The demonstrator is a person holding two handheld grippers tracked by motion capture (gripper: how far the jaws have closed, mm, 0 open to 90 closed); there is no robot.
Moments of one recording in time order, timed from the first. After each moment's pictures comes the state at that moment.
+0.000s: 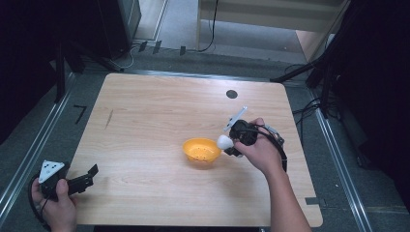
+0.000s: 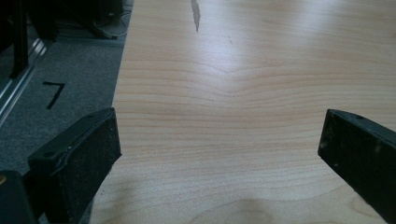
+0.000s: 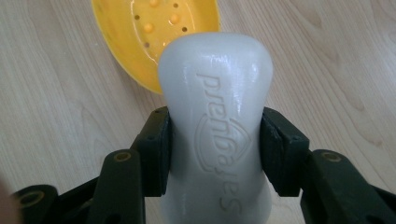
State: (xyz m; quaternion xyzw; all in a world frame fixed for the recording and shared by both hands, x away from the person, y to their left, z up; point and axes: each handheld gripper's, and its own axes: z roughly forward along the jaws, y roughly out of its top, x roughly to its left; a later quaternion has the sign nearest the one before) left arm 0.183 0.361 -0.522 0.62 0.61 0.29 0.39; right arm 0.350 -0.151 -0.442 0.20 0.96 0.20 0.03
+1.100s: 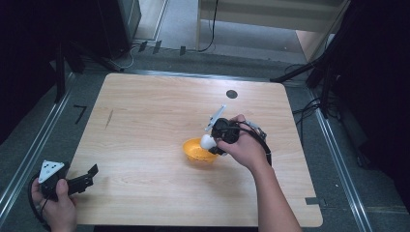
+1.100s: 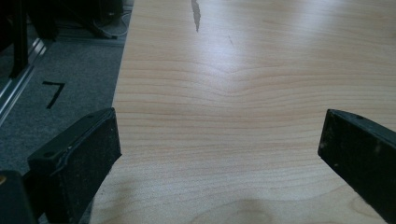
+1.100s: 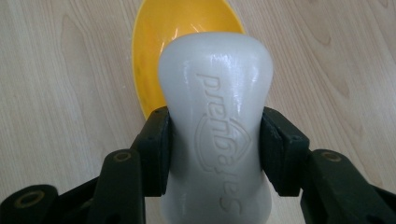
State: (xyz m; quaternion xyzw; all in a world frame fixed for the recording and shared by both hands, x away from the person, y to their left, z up) left arm 0.183 0.361 -0.522 0.62 0.62 0.29 0.39; right arm 0.353 -0.101 -0.438 0.15 0.97 0.20 0.03
